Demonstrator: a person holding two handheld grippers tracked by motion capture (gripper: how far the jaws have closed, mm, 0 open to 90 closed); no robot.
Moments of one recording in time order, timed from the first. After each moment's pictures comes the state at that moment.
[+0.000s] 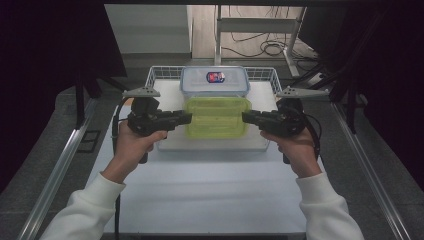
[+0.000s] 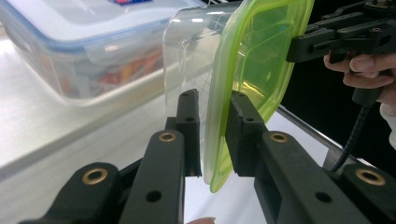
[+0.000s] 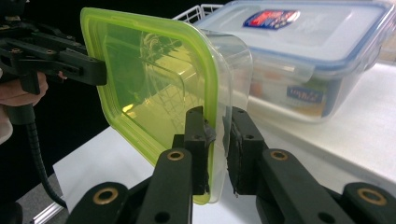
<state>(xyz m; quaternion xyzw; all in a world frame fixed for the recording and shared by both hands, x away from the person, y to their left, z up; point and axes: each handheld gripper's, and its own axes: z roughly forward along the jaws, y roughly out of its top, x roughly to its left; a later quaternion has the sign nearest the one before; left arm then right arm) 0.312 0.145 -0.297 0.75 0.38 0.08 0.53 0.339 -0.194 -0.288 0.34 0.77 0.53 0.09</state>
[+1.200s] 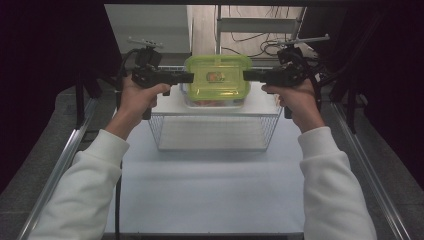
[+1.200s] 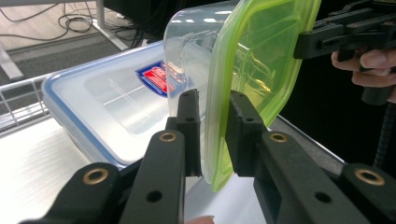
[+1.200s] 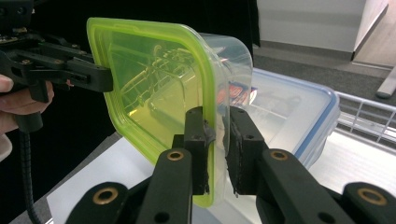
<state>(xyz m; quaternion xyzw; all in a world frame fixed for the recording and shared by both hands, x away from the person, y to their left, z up) 0.397 0.152 -0.248 0.75 0.39 0.07 0.53 0.421 -0.186 -0.226 0.36 0.78 0.51 0.08</state>
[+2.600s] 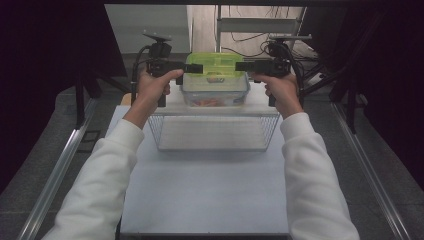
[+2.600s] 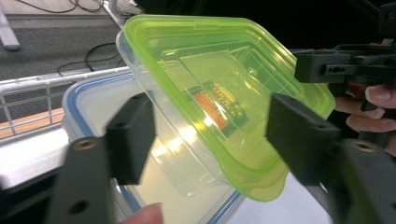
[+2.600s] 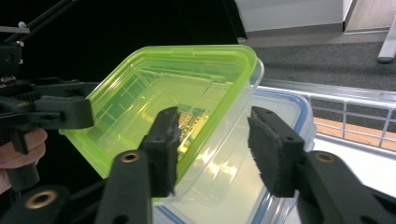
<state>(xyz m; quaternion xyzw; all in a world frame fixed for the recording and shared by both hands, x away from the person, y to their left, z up) 0.458 0.144 -0.273 0.70 0.47 0.03 0.54 0.486 -0.176 -0.258 0.45 0.72 0.52 0.04</state>
